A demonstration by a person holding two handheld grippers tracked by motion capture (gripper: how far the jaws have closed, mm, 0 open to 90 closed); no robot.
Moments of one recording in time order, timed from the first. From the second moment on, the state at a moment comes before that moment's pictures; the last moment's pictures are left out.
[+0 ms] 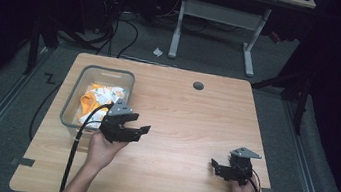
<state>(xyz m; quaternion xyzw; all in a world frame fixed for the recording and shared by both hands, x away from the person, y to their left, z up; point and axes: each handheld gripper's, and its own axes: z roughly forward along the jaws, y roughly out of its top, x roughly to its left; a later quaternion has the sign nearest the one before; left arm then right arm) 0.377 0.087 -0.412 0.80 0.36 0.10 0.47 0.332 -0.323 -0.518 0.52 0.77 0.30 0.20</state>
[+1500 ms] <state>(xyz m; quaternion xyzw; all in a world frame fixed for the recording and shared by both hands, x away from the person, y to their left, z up) 0.373 0.059 -0.450 0.81 0.36 0.05 0.46 0.332 -0.324 -0.518 0.52 0.77 0.30 0.20</state>
